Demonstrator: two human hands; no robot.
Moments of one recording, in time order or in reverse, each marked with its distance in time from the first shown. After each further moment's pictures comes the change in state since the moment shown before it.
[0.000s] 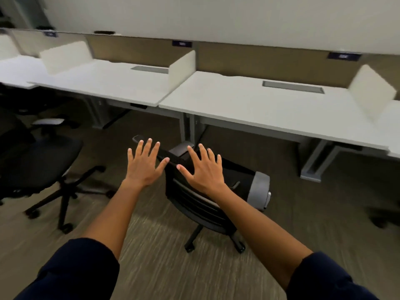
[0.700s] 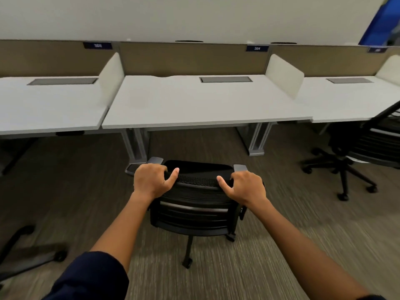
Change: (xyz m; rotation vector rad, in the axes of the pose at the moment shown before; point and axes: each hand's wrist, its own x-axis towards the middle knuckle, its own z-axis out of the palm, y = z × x) left_hand 0.142 -0.024 0.019 -0.016 0.049 0.536; right_hand 0.004 0.021 -0.007 -0.274 0.164 0.499
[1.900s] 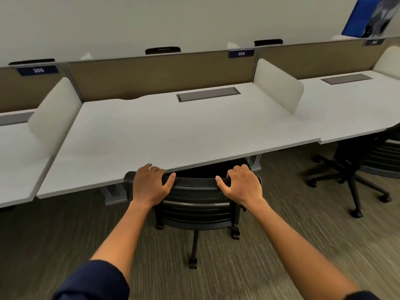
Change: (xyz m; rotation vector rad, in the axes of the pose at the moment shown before) left_hand 0.365 0.037 0.107 -0.083 0.049 0.098; right_hand 0.322 0.139 0.075 -0.040 0.006 0.079
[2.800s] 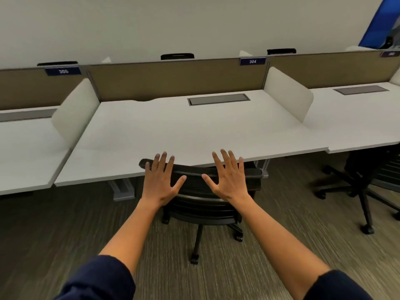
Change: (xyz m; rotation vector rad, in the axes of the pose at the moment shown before) left_hand -0.022 0.018 -0.011 -0.085 -0.108 -0.061; right_hand 0.013 -0.037 0.006 0.159 0.009 -0.069
